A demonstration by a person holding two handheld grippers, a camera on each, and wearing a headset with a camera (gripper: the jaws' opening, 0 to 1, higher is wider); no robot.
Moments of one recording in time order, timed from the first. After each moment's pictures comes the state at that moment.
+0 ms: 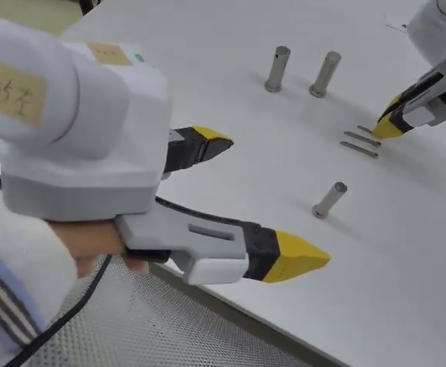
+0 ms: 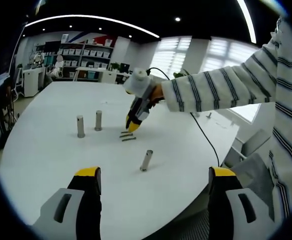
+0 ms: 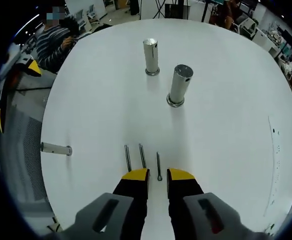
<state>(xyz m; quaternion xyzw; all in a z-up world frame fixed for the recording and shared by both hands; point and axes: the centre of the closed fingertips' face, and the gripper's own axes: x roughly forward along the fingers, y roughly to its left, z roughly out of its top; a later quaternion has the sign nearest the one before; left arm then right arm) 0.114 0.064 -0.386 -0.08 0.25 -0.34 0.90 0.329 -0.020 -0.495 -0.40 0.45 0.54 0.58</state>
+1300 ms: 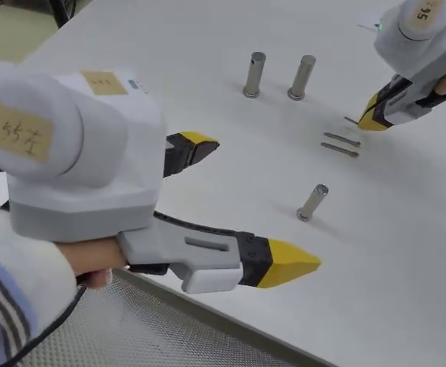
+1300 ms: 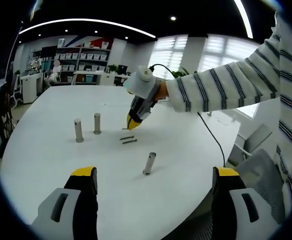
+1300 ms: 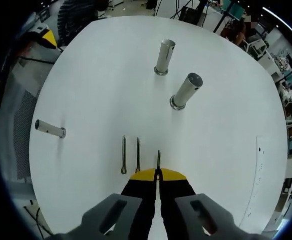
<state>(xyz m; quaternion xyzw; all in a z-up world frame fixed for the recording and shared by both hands) 0.129 0.052 -0.394 -0.06 0.24 -0.34 0.91 0.341 -0.023 -0.477 -0.48 0.37 0.55 0.57</state>
